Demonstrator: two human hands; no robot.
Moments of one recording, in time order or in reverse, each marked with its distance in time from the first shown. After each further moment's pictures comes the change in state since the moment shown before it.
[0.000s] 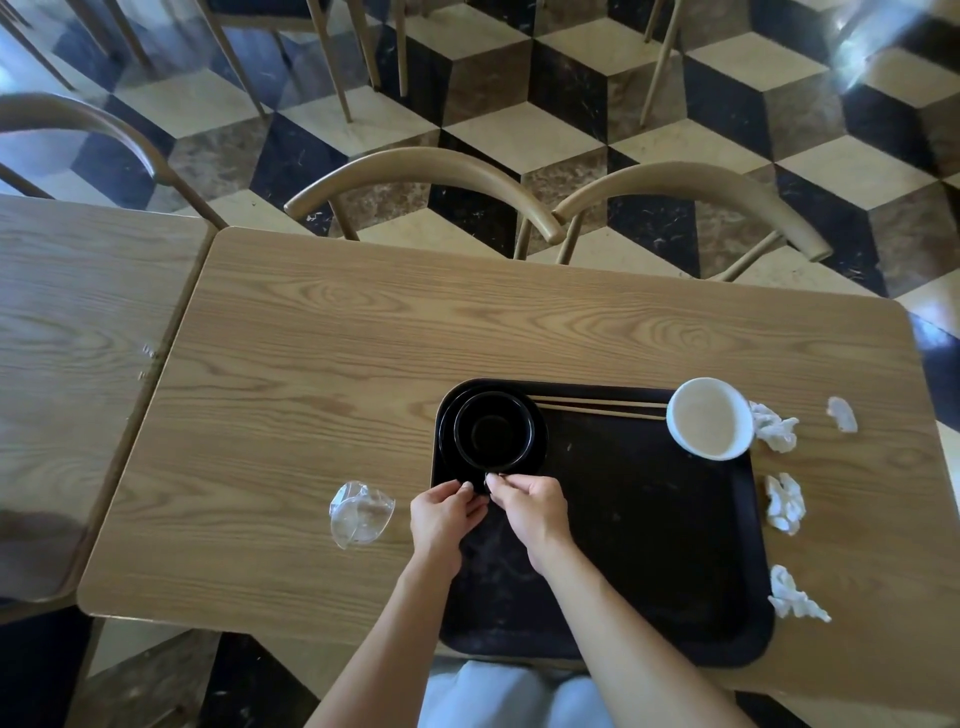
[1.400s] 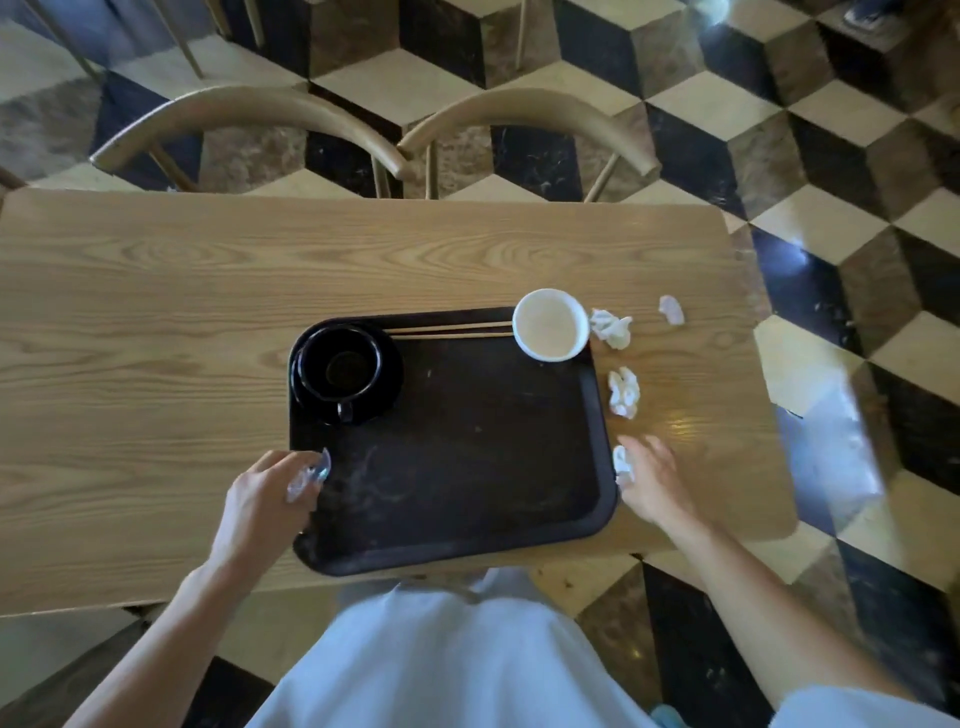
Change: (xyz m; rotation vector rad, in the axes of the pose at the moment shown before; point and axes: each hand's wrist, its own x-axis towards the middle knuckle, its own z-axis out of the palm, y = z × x) left_hand -0.067 -0.002 -0.059 1.349 -0.102 0.982; right_hand -0.025 0.131 -0.308 -0.983 0.234 0.010
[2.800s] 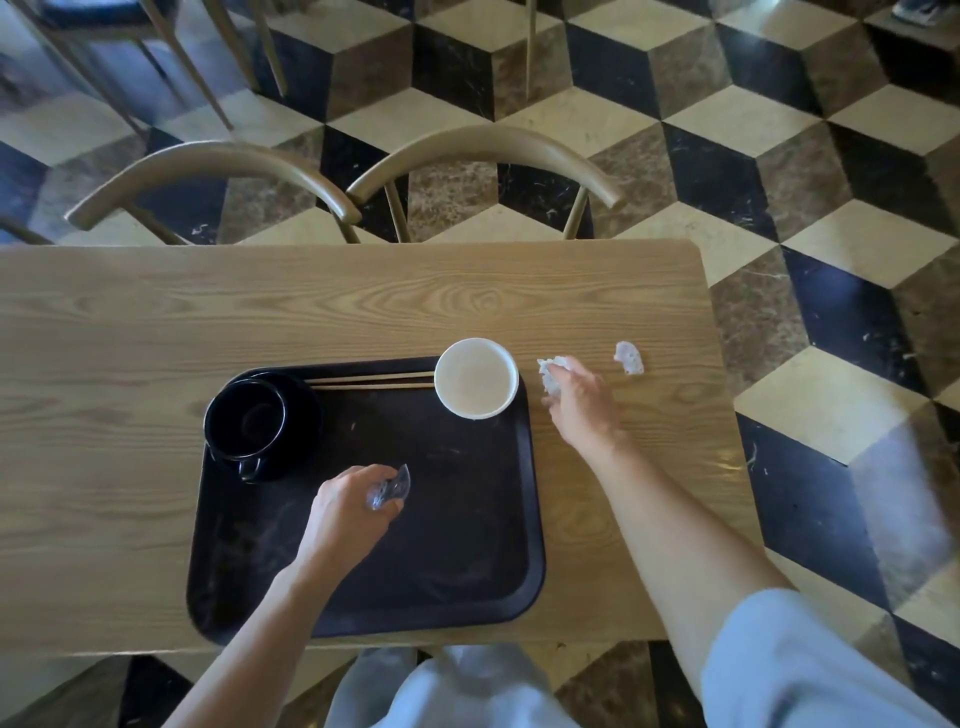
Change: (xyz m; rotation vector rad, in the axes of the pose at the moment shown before) left_hand 0.061 0.168 0.122 -0.037 -0.109 -0.175; right_hand 0.171 -0.018 -0.074 0.093 0.328 -0.445
